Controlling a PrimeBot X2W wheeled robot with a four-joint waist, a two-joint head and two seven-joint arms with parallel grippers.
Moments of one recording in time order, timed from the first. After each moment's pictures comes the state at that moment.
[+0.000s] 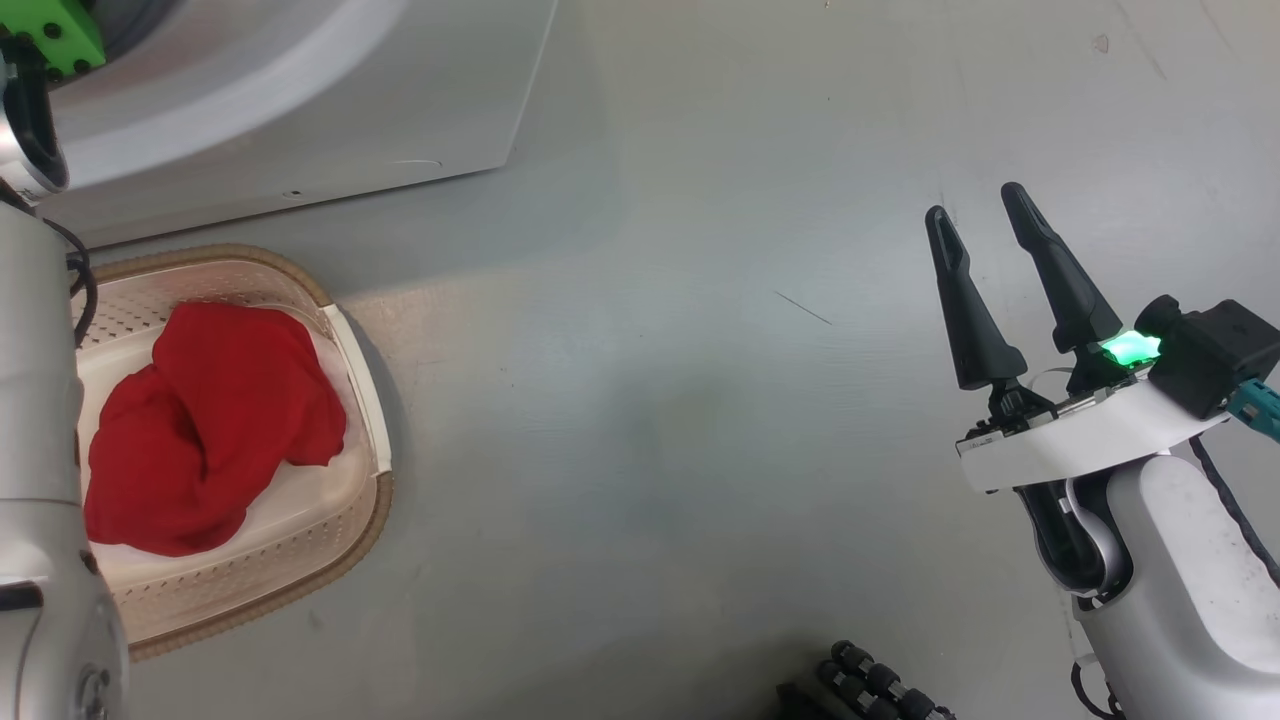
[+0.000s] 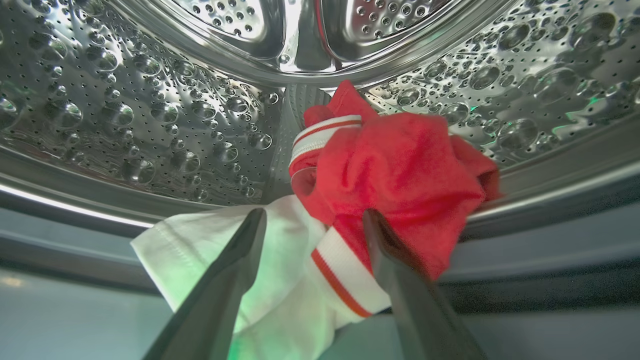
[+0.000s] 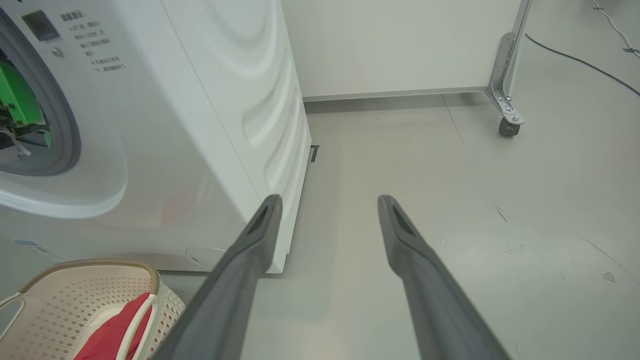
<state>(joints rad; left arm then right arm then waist) -1.12 0.16 -0.01 0.74 -0.25 0.12 0.23 -0.32 -0.23 0.32 0.07 0.57 0.12 -0.25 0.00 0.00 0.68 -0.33</state>
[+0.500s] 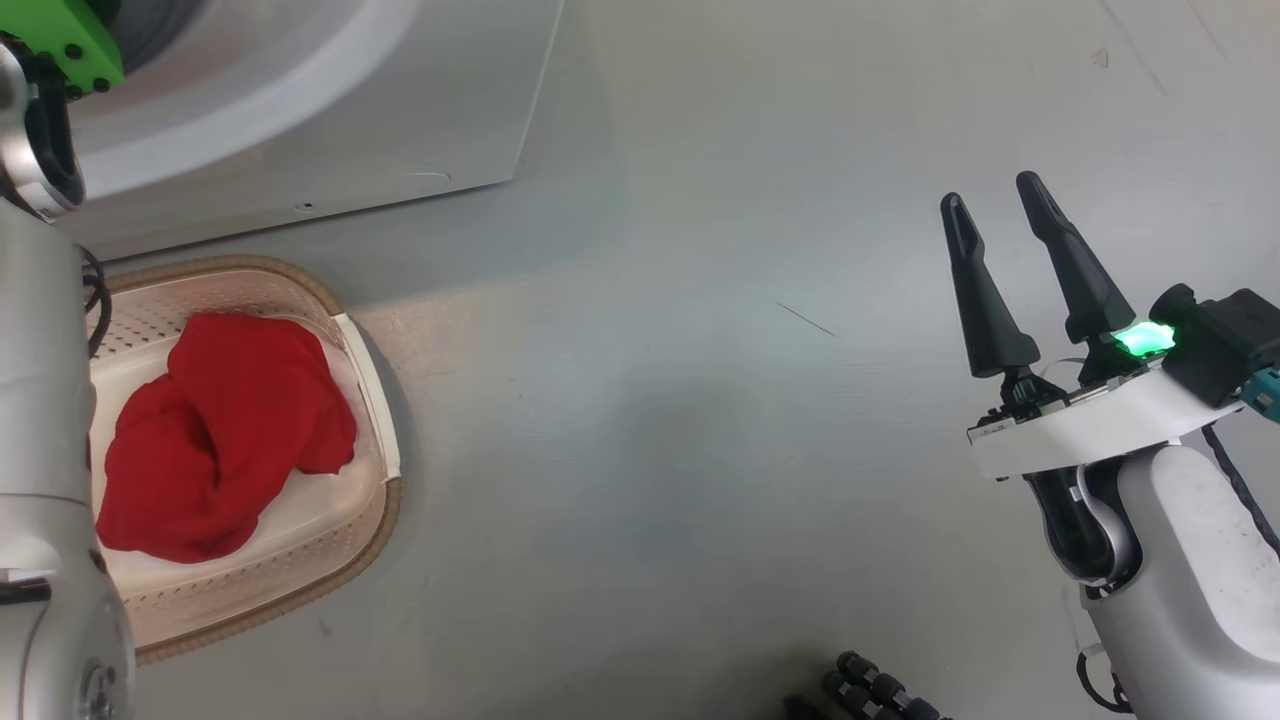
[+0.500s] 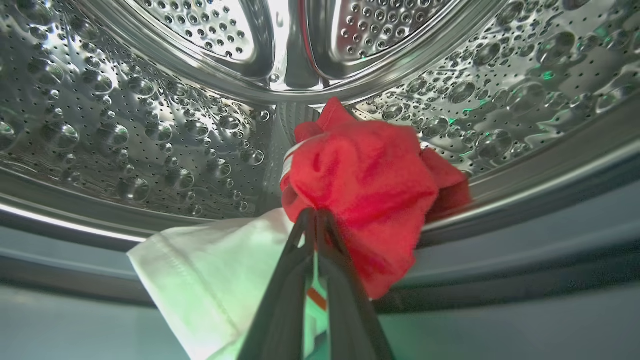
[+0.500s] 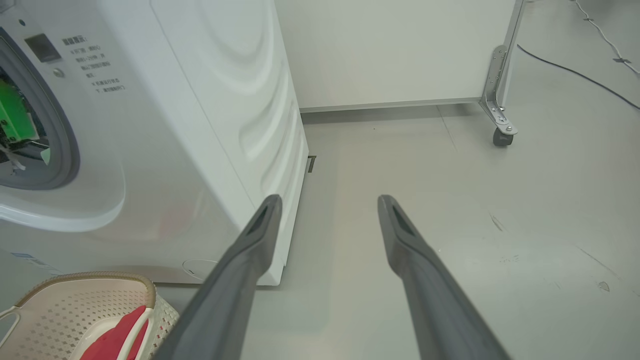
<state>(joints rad) -1.13 0.15 0.00 0.83 -0.25 0.12 0.13 -0.34 -0.23 0.31 0.08 0.58 0.12 -0.25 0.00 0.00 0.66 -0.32</state>
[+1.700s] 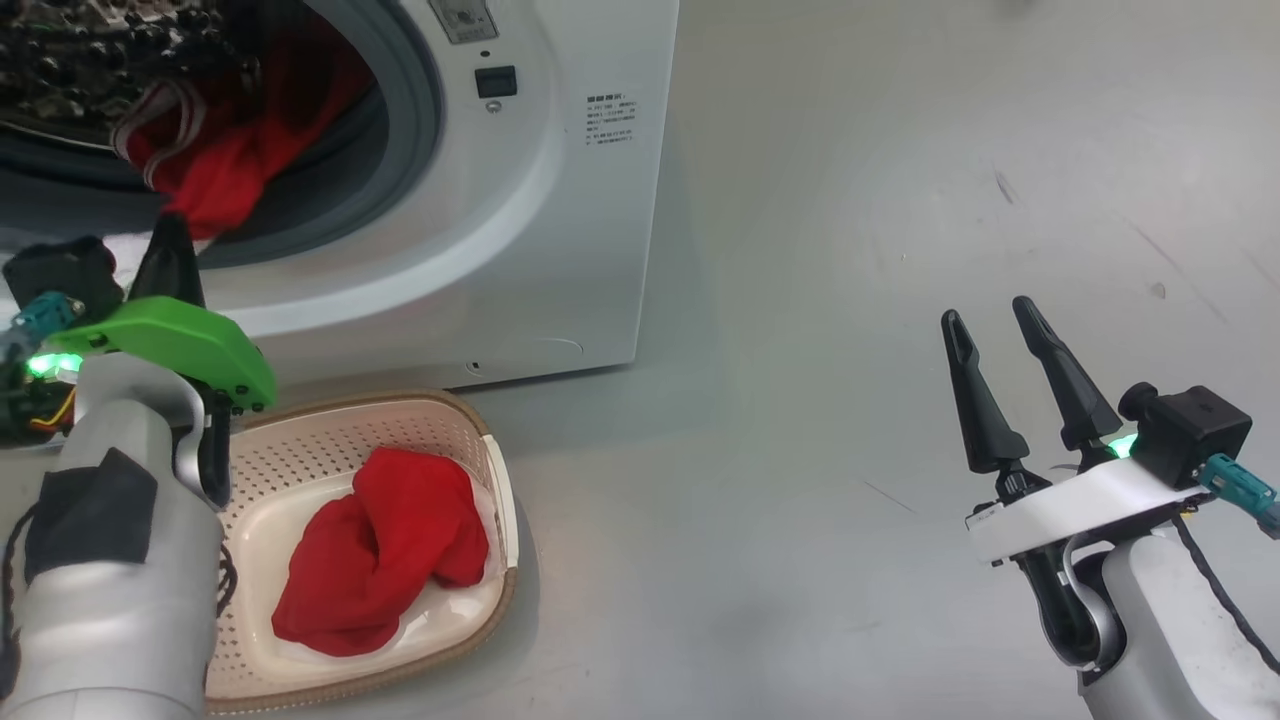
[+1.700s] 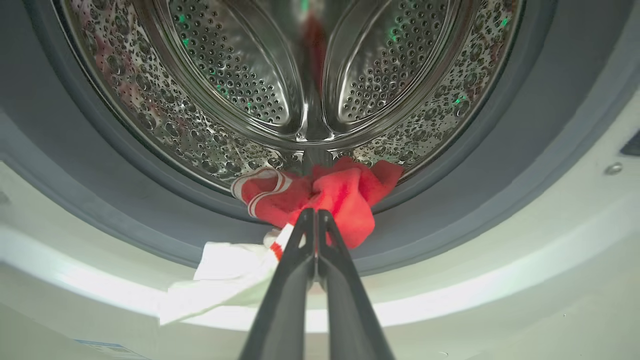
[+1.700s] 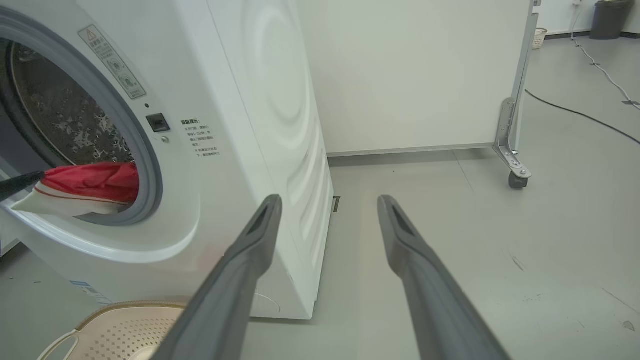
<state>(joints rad) -0.79 0.10 0.00 0.96 -0.29 -0.03 -0.22 -0.22 -0.22 0.29 0.16 0.54 0.12 -0.25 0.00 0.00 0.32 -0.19</state>
